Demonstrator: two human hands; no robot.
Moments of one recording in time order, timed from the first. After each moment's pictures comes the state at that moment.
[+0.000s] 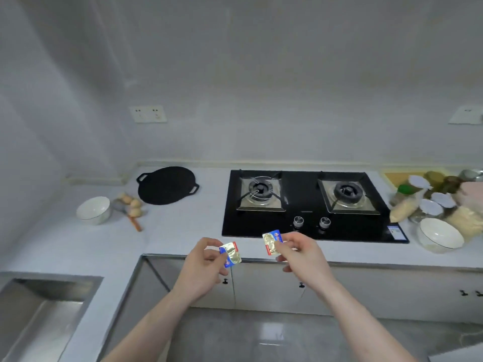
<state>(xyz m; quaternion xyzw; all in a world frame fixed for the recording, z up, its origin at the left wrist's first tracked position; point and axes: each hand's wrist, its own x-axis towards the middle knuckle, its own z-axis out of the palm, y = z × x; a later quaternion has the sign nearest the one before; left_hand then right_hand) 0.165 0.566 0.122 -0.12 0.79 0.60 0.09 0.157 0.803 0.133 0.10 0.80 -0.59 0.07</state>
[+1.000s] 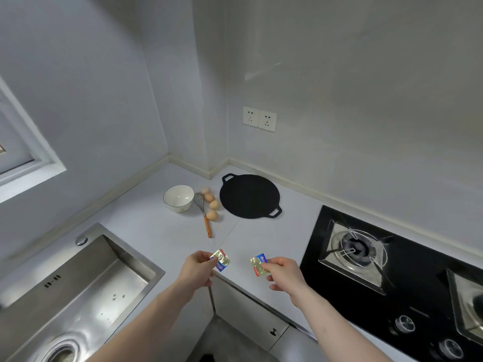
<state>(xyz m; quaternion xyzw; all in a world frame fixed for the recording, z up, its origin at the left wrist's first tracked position) 0.043 0.344 0.025 -0.41 0.67 0.62 0.01 -0.051 0.568 0.048 0.05 0.78 -0.53 0.31</state>
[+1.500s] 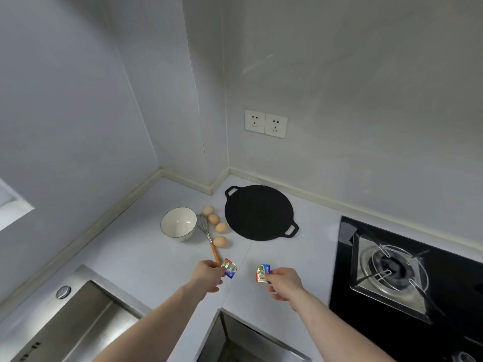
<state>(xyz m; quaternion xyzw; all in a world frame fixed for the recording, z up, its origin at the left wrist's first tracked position) -0.083 0.233 -0.033 -0.43 0.70 0.55 0.13 -0.142 0.454 -0.016 0.14 0.80 -0.48 0.33</state>
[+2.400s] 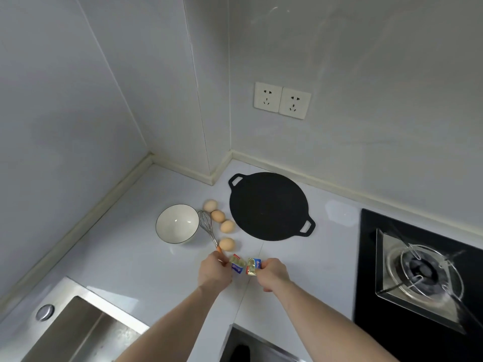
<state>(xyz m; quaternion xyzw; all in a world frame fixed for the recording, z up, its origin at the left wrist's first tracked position) -0.147 0.182 -0.130 -0.40 0.78 0.46 0.11 -0.203 0.352 -0.086 0.11 0.87 -0.32 0.36</state>
